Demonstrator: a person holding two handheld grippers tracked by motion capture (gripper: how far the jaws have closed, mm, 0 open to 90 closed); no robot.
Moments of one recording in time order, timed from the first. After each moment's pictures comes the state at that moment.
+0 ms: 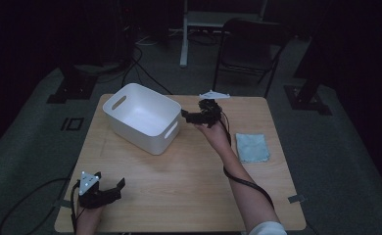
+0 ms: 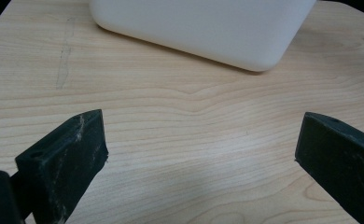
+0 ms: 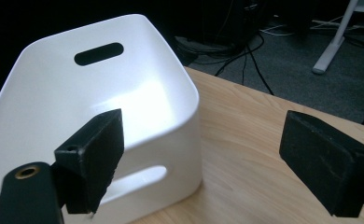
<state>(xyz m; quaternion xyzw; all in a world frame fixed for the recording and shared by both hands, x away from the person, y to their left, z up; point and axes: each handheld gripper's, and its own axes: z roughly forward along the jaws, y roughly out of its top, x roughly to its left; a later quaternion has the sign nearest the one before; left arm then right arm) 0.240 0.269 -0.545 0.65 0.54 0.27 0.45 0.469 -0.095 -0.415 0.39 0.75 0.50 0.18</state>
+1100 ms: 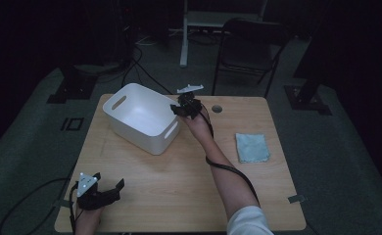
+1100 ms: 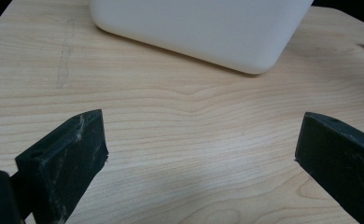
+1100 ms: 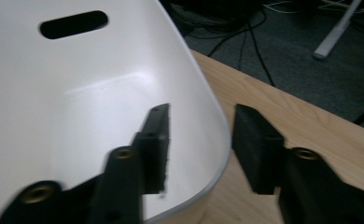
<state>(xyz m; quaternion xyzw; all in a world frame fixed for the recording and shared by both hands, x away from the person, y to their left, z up) 0.236 0.271 -0.545 0.65 0.54 0.27 0.46 0.516 -0.036 -0.431 0.38 0.80 0.43 0.19</state>
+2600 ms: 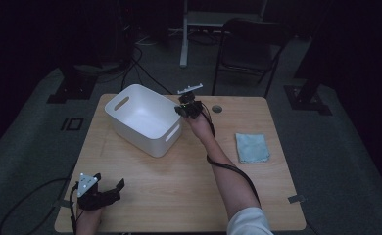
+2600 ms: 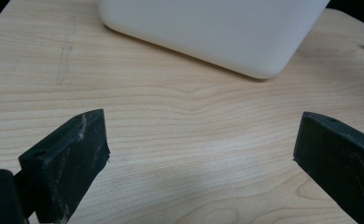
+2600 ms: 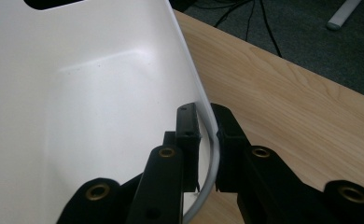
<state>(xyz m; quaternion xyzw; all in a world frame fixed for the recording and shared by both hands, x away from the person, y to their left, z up) 0.236 0.269 -0.546 0.65 0.55 0.27 0.46 0.523 -0.041 -0.438 0.39 0.82 0.39 0.15</state>
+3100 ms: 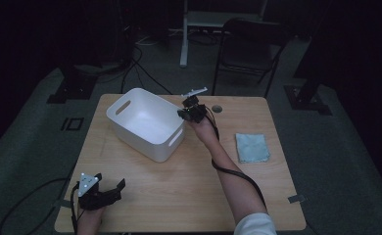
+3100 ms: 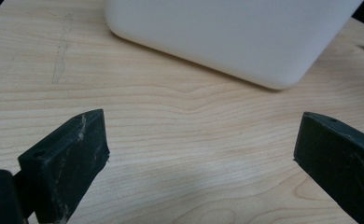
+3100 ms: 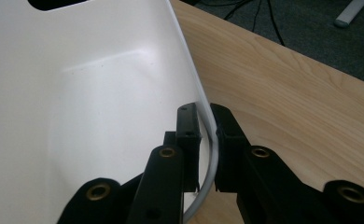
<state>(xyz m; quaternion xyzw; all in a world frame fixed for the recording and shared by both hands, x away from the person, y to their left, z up) 0.237 0.268 -0.546 0.64 0.55 0.27 0.46 0.506 -0.054 -0.437 0.38 0.83 0.39 0.15</state>
